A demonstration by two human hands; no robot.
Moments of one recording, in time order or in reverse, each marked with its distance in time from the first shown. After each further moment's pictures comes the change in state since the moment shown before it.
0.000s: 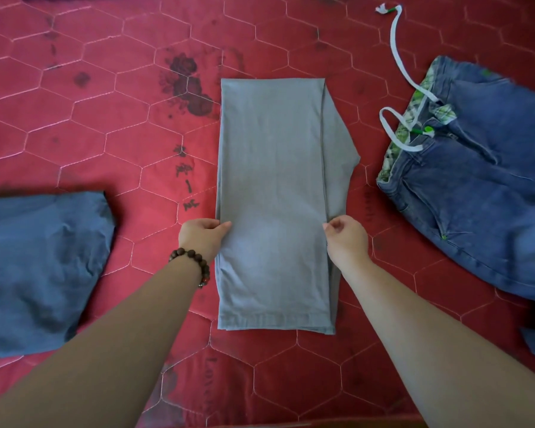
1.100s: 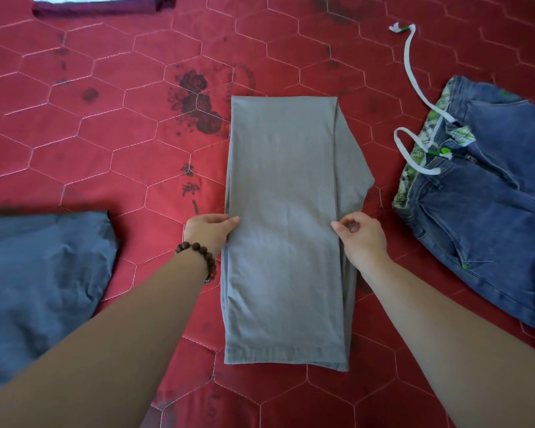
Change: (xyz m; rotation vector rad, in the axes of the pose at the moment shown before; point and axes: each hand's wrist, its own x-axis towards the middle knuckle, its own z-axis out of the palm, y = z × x) left_hand 0.044 0.024 0.001 -0.212 -0.014 -0.055; right_hand 0.045 -0.018 -0.005 0.016 -0.009 -0.059
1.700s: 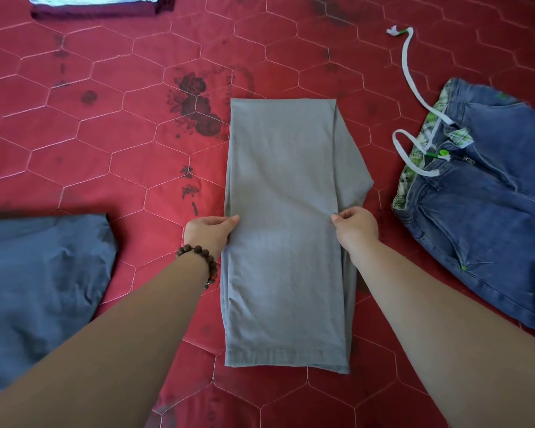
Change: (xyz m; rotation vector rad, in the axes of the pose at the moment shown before) left_hand -0.001 0.001 0.003 0.000 0.027 0.011; right_hand 0.016 -0.029 0.007 0.026 0.015 0.255
